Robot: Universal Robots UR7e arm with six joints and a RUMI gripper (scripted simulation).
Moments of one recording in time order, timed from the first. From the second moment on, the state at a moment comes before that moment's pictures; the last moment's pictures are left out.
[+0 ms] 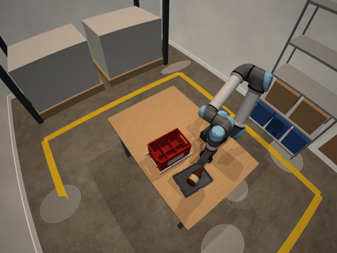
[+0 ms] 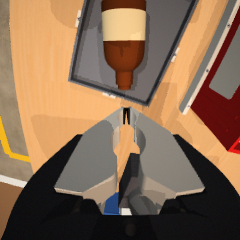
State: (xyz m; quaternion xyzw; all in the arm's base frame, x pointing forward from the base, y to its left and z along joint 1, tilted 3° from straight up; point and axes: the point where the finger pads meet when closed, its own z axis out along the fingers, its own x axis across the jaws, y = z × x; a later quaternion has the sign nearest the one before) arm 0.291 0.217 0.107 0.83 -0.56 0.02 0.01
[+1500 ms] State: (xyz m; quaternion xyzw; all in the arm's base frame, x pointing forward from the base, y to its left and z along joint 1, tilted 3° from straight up) arm 0.291 0.217 0.107 0.83 -0.56 0.02 0.01
